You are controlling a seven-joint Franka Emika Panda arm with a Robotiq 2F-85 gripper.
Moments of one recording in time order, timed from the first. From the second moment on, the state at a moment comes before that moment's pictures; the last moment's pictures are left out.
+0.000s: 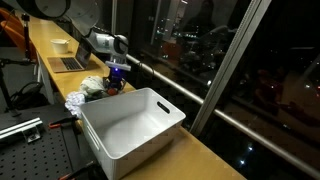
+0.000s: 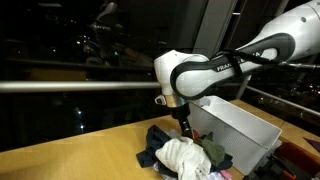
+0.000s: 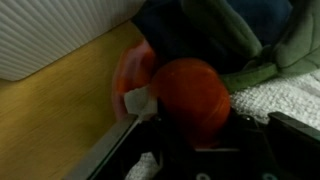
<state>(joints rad) 0.43 0.94 0.09 -1.29 -0.33 1.72 -0.46</state>
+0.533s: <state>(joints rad) 0.35 0.70 0.14 -1.57 -0.33 1.93 -0.44</state>
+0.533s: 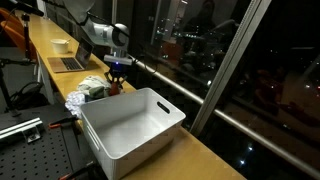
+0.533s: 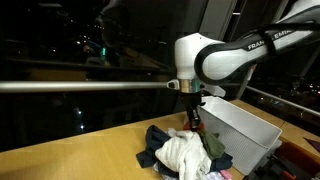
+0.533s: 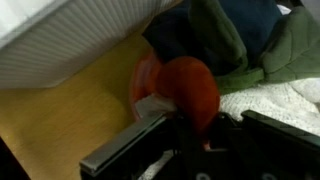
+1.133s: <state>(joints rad) 0.19 0.30 0.14 -2.05 -0.33 2.21 -0.32</state>
